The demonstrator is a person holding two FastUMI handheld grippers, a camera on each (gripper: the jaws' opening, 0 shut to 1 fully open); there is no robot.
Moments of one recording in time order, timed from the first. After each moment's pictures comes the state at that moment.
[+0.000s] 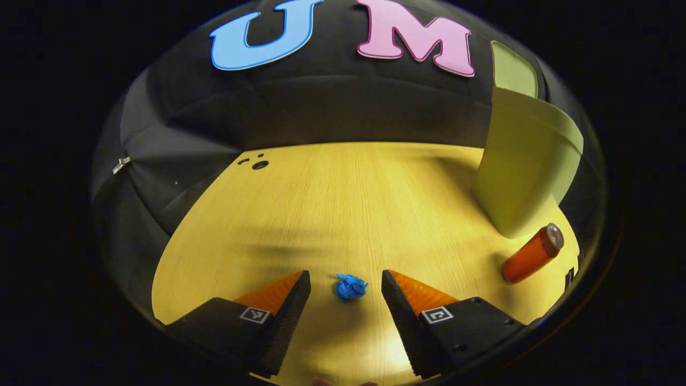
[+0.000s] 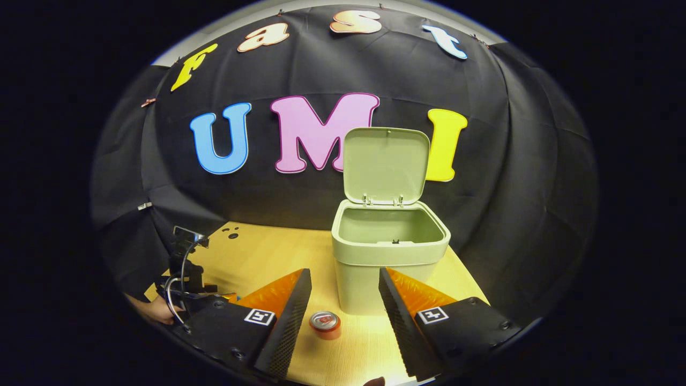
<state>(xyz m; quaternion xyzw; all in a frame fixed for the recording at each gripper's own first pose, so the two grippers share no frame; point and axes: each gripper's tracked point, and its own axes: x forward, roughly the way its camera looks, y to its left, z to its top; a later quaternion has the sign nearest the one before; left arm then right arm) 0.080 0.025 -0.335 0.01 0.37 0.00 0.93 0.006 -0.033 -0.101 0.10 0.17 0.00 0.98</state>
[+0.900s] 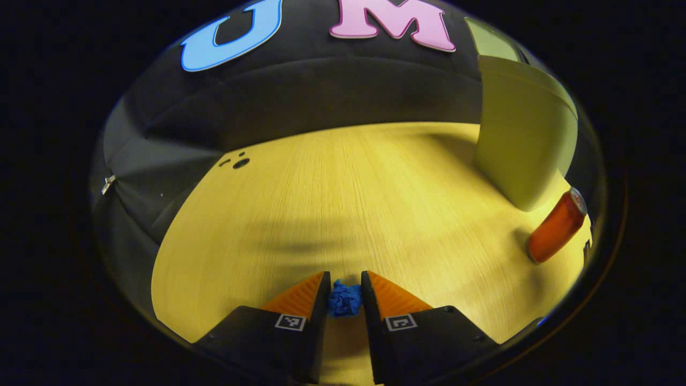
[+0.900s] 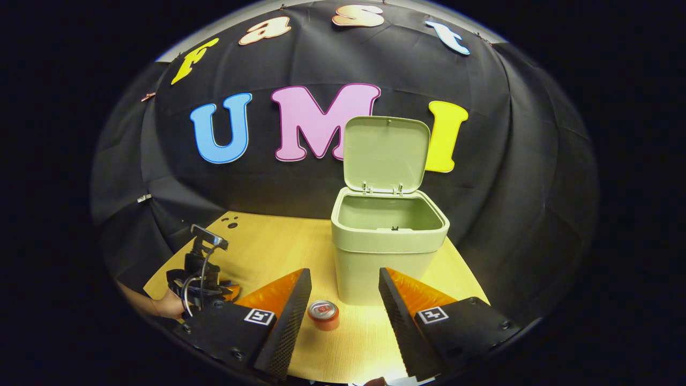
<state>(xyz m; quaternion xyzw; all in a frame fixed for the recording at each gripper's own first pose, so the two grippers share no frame) 0.098 0.012 -0.346 0.05 0.35 -0.05 0.93 -0.006 -0.029 -0.111 0.10 0.20 0.01 0.98</state>
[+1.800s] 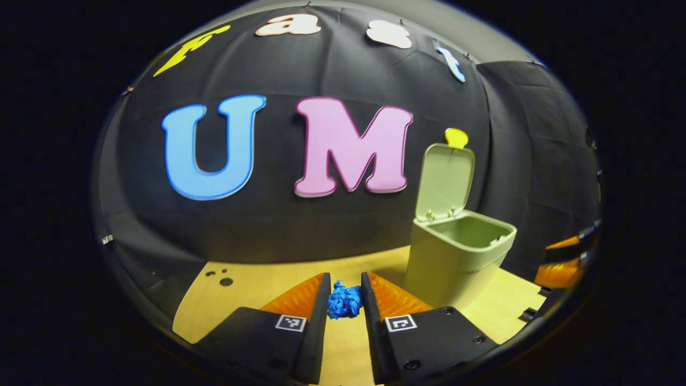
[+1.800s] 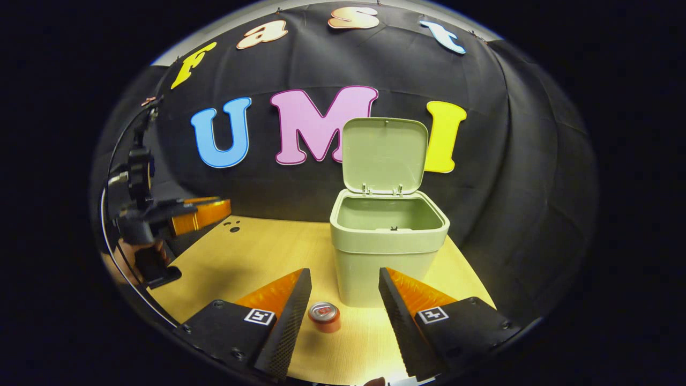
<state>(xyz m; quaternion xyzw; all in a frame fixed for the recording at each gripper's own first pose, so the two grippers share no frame) 0.129 -0.087 -0.046 0.00 0.08 -0.15 0.98 -0.010 -0.035 -0.113 0.10 0.18 0.01 0.98</state>
